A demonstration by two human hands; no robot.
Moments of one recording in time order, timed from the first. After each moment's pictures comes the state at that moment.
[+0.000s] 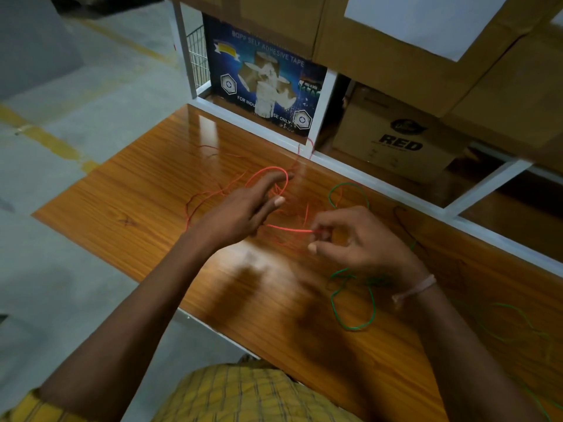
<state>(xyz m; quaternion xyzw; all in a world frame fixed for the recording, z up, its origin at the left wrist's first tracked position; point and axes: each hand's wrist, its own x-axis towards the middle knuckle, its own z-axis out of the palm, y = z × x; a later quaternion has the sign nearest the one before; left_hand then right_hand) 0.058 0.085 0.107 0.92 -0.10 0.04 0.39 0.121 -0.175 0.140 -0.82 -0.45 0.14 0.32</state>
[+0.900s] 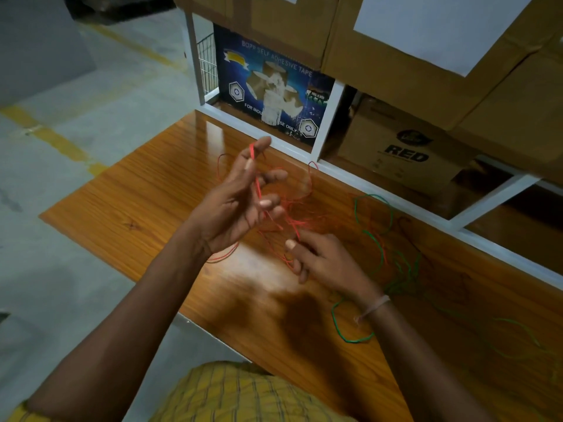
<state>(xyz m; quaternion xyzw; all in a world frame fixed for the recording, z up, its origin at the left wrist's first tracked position) 0.059 0.087 0.133 0.38 -0.06 -0.05 0.92 0.106 -0.136 0.076 -0.81 -0.31 0.23 0.44</state>
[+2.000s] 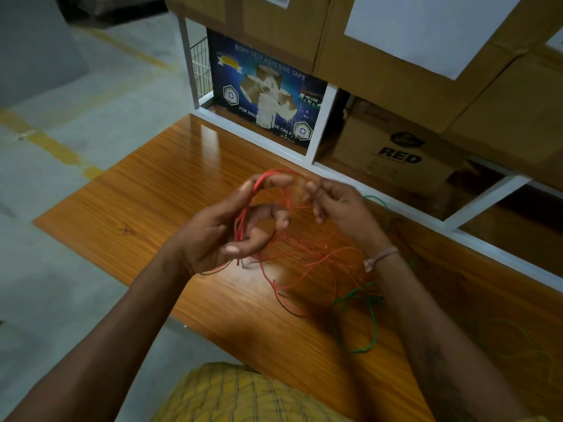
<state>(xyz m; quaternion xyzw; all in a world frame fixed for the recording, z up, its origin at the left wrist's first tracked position) 0.038 0.090 0.130 0.37 -0.19 -0.21 0.89 0.177 -0.132 0.118 -0.78 -0.23 0.17 0.55</state>
